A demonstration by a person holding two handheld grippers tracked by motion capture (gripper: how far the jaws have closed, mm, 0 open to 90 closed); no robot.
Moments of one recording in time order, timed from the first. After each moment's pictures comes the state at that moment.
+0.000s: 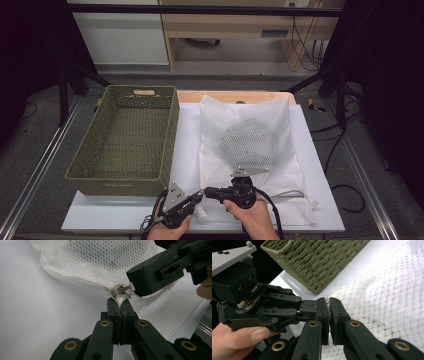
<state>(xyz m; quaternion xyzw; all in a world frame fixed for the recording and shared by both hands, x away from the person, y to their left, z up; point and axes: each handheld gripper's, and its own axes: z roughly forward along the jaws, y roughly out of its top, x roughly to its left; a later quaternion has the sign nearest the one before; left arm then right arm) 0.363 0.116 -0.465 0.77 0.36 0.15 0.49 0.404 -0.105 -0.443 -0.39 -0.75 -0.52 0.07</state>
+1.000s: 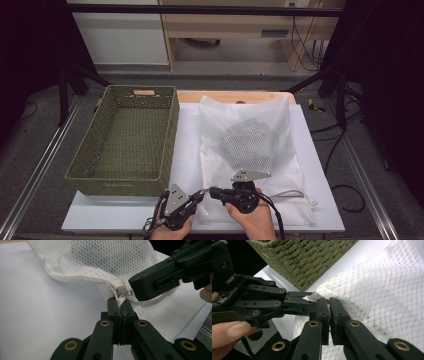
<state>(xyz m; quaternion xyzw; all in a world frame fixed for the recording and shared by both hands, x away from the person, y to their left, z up) 0.357 0.110 -0.459 0.77 0.36 0.18 0.50 0.393 -0.108 -0.437 -0.40 -0.77 -0.50 0.00</state>
